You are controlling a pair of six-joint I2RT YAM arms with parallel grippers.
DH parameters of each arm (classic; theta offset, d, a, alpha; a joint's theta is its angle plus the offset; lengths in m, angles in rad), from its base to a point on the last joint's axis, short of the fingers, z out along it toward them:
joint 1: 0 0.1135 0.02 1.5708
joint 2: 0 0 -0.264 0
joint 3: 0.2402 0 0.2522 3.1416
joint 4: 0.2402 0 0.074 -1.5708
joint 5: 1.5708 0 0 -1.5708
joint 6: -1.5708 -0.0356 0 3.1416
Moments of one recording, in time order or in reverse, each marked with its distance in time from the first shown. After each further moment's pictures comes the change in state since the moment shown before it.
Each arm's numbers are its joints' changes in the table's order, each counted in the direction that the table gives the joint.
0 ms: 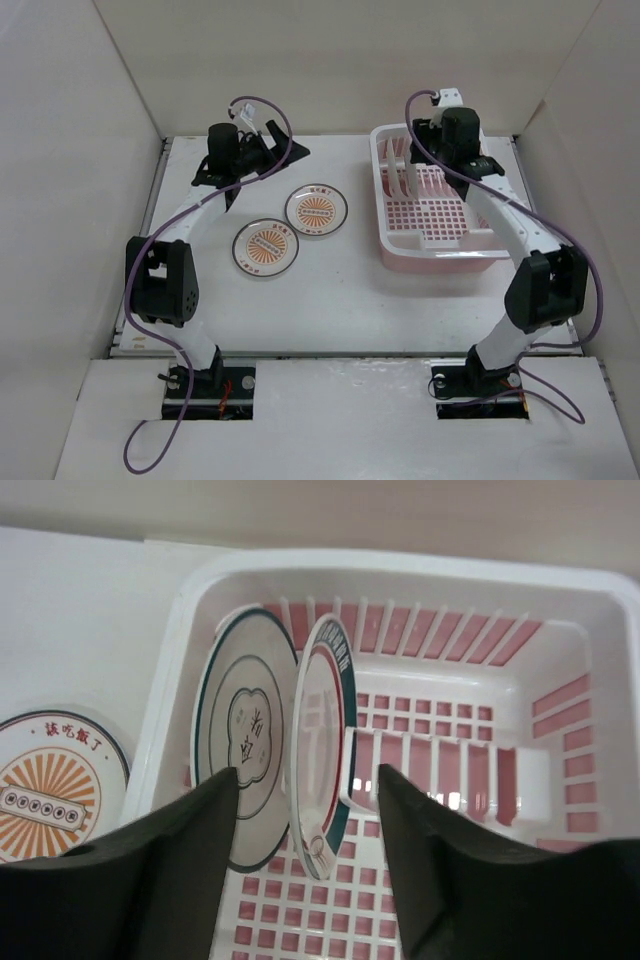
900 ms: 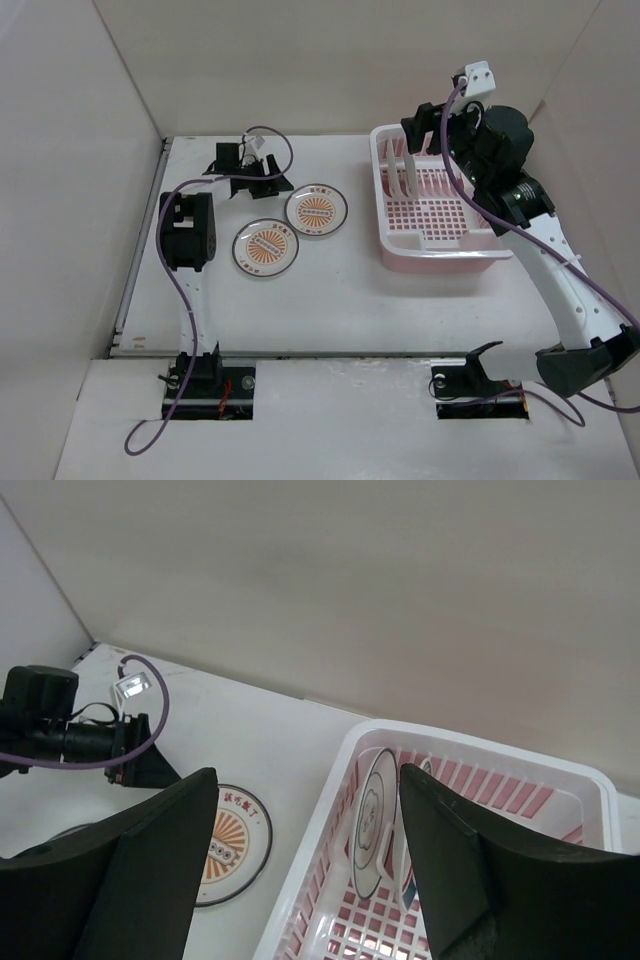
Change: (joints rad) left arm 0.135 -0.554 0.291 0.200 0.165 -0.404; right arm 0.172 0.379 0.064 0.021 -0.059 0.034
